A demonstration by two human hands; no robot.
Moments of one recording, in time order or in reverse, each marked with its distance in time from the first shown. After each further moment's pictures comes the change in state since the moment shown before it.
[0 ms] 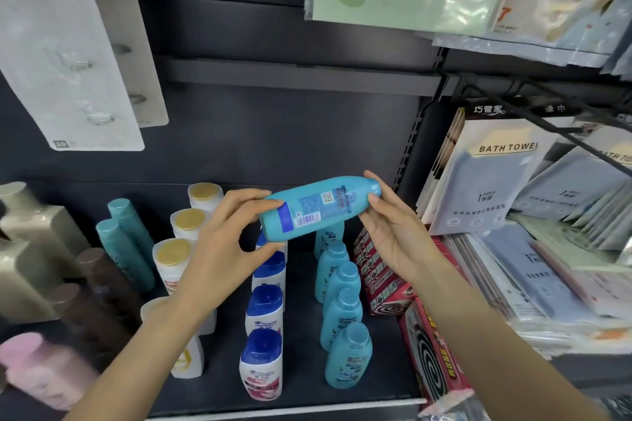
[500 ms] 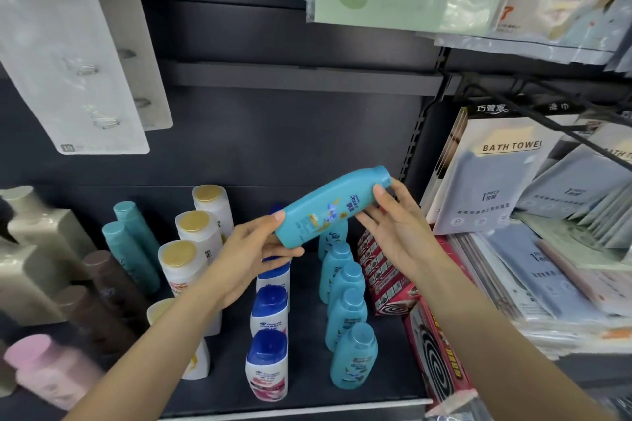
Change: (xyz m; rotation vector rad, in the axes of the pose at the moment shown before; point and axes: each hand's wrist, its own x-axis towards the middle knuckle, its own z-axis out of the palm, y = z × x) left_hand 0.010 0.009 0.018 -0.860 -0.199 -0.946; right_hand 0.003 0.002 0.003 -0.092 -0.007 -0.108
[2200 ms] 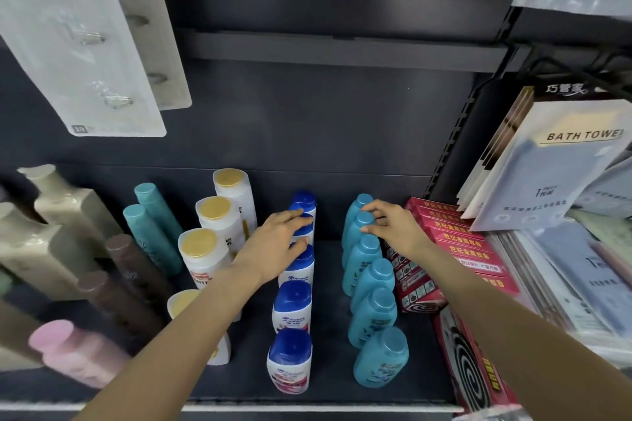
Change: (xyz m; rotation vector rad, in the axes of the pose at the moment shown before) left_hand 0.061 -0.047 -0.038 1.311 0.001 0.251; right_hand 0.075 0.066 -0.069 -1.401 -0.102 0.095
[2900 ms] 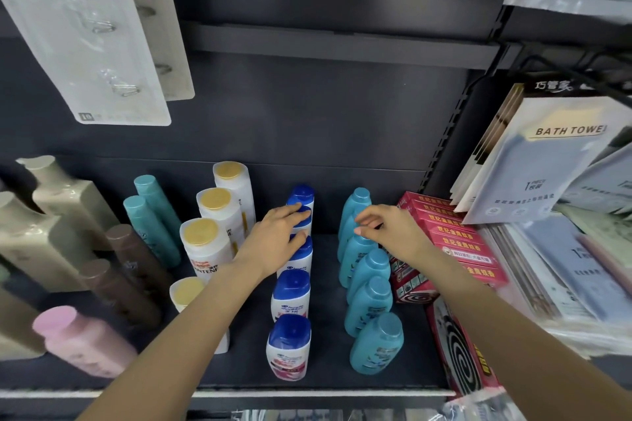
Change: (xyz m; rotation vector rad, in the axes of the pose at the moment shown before) left_hand -0.007 0.003 0.005 -0.003 0.034 -0.021; right_hand -0.035 -0.024 -0.001 -0.144 0.018 -0.112
